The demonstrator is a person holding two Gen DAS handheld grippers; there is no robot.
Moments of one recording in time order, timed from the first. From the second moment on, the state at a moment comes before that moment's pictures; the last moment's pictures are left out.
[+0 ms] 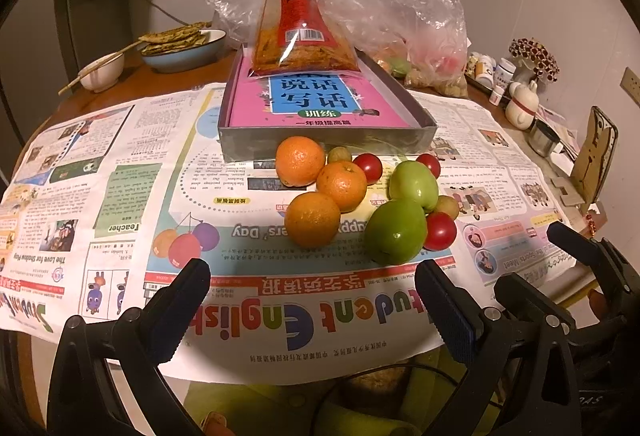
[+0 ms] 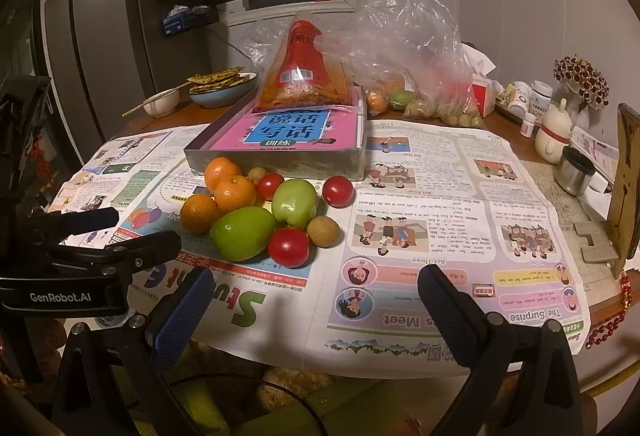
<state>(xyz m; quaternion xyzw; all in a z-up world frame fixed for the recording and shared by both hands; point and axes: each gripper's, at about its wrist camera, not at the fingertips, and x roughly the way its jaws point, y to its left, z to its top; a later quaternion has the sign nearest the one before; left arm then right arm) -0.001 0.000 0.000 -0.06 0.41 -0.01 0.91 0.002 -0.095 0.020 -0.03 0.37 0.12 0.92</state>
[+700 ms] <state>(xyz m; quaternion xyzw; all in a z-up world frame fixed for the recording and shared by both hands) -0.001 -0.001 0.001 -0.05 0.41 -0.01 0.91 0.003 -0.098 0.018 -0.02 0.38 0.12 0.92</state>
